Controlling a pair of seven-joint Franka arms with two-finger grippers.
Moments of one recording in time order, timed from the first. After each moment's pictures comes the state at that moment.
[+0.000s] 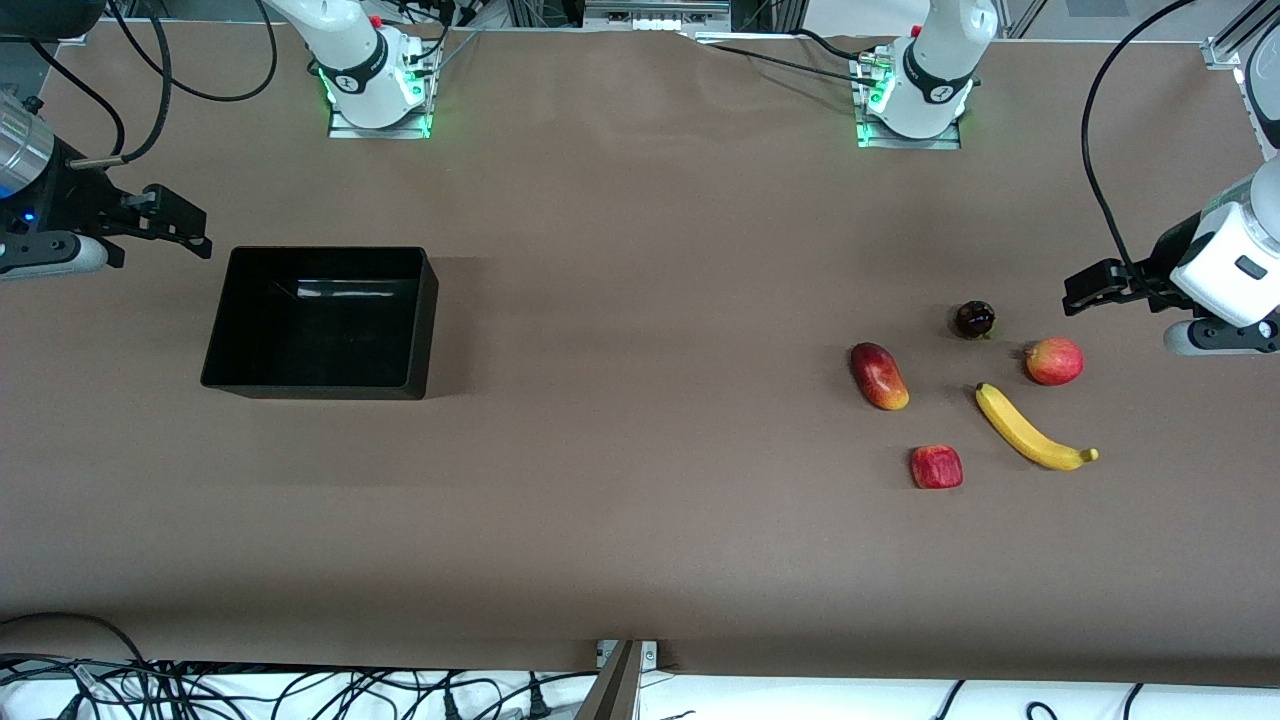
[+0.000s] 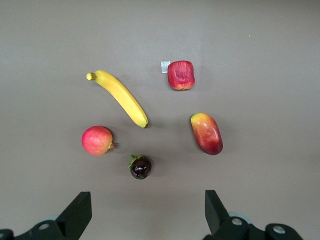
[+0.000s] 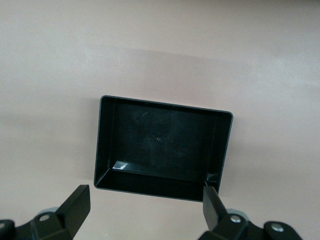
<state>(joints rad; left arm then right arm) -0.05 0.16 0.03 -1.51 0.01 1.60 -0.07 0.12 0.01 -0.08 -1.64 0.01 1.64 -0.08</state>
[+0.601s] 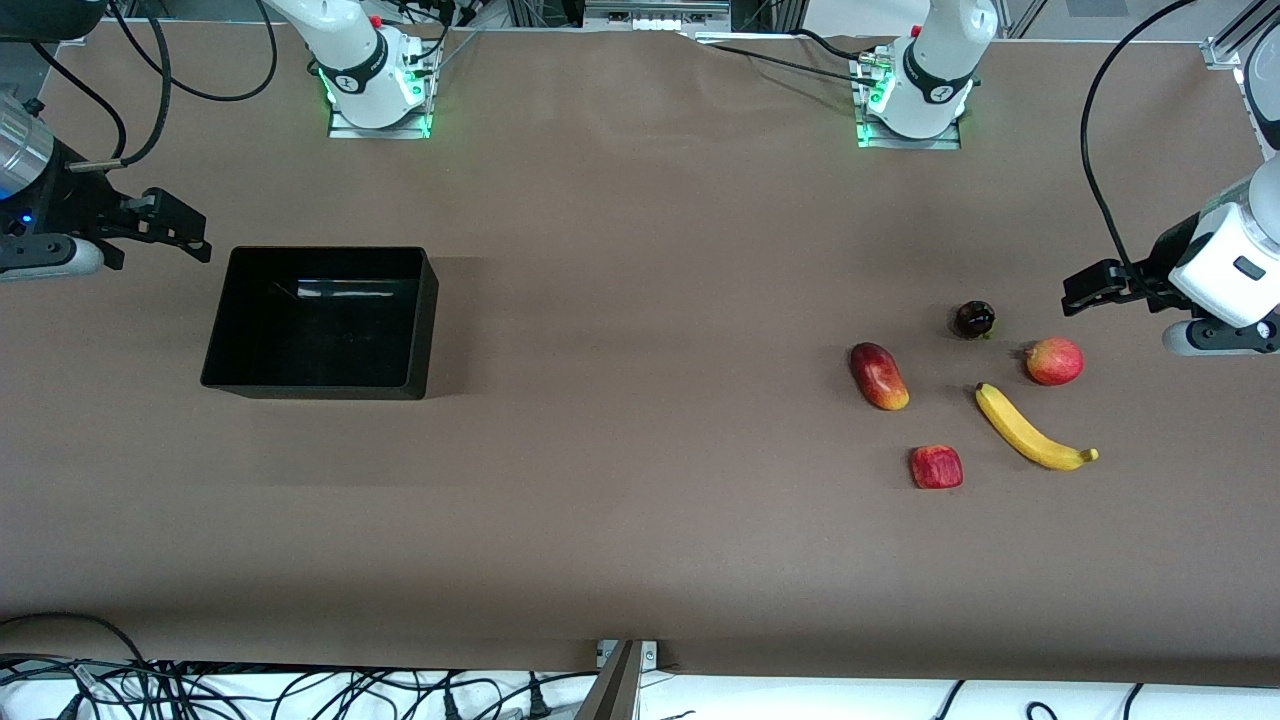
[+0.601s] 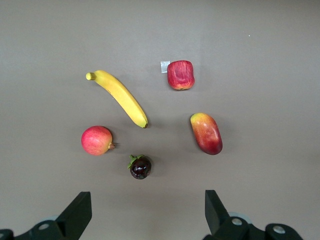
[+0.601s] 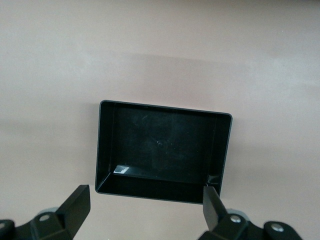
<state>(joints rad) -0.05 0.16 0.03 -1.51 0.01 1.60 -0.07 0.12 0.01 -0.08 -1.64 0.01 1.66 -0.05</state>
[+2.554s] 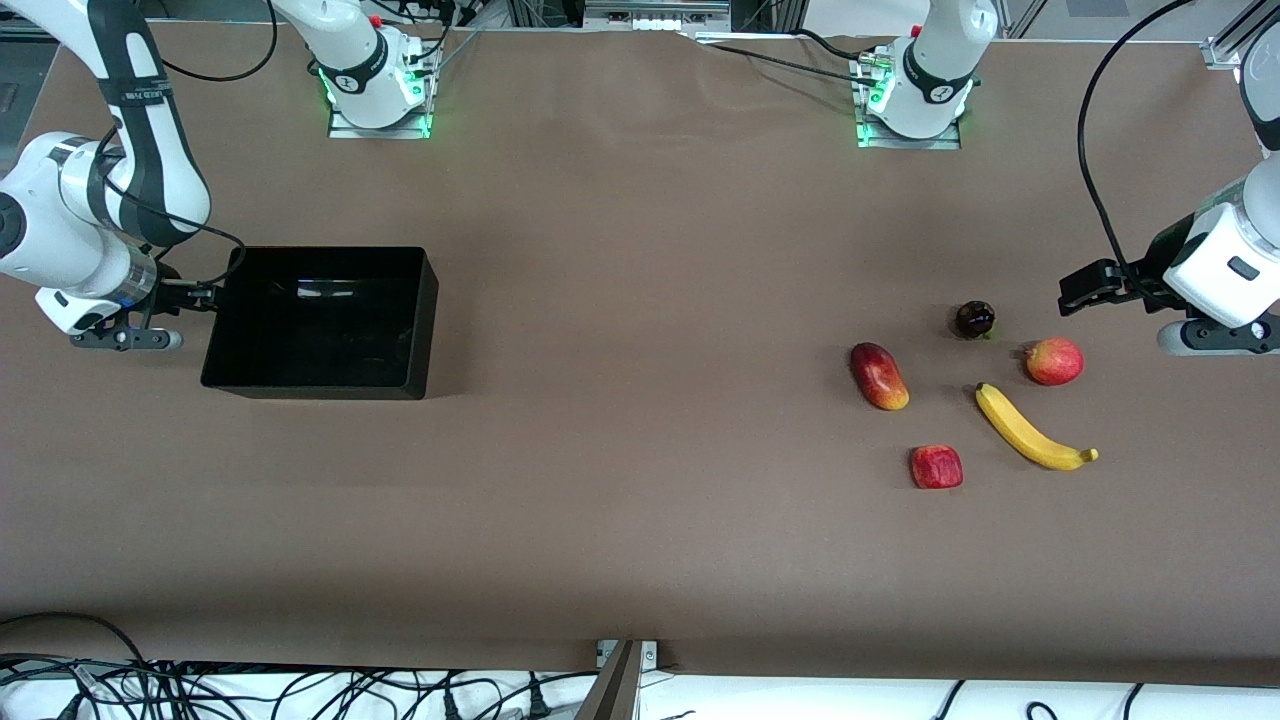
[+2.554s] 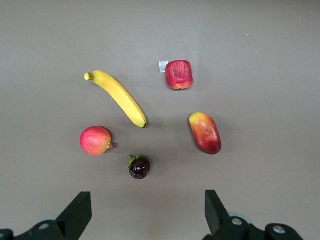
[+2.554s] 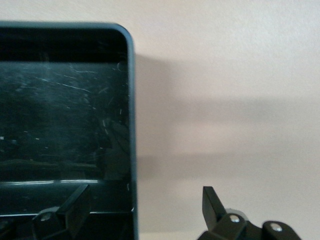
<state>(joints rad) -0.05 0.16 0.03 -1.51 0.01 1.60 -0.07 0.10 0.23 -0.38 -2.21 -0.03 2.32 -0.25</state>
